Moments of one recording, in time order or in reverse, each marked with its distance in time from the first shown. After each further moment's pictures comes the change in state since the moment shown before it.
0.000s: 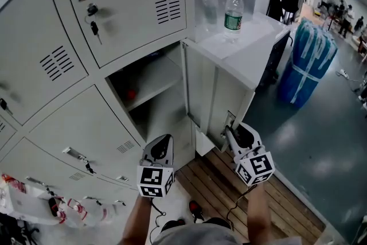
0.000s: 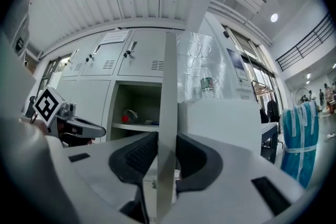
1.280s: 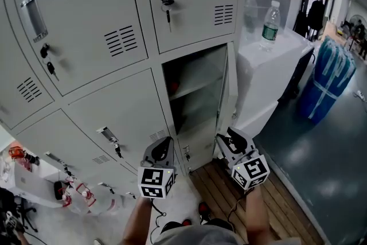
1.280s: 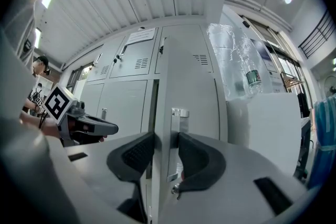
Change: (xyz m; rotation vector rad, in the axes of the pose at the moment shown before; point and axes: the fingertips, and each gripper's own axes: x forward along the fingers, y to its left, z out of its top) left arm -0.107 0.081 -0.006 -0.010 -0.005 0.161; right arm 0.032 0.150 0.008 -0.001 0.004 0.253
